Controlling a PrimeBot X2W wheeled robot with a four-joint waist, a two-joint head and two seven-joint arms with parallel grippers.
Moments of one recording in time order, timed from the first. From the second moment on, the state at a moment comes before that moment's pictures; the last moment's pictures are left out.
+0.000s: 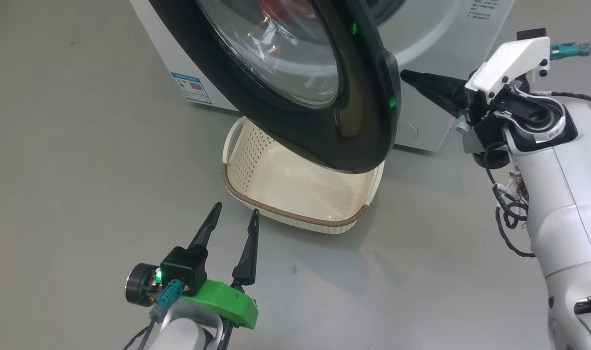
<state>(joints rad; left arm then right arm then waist) -0.20 0.03 -0.50 0.24 -0.43 0.12 -0.25 -0.87 -0.10 0.13 0.69 1.43 -0.01 0.77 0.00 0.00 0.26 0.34</state>
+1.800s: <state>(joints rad) -0.08 0.04 -0.33 0.24 -0.38 0.12 -0.25 -0.05 -0.29 0.33 0.16 0.65 -0.09 -0.23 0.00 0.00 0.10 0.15</state>
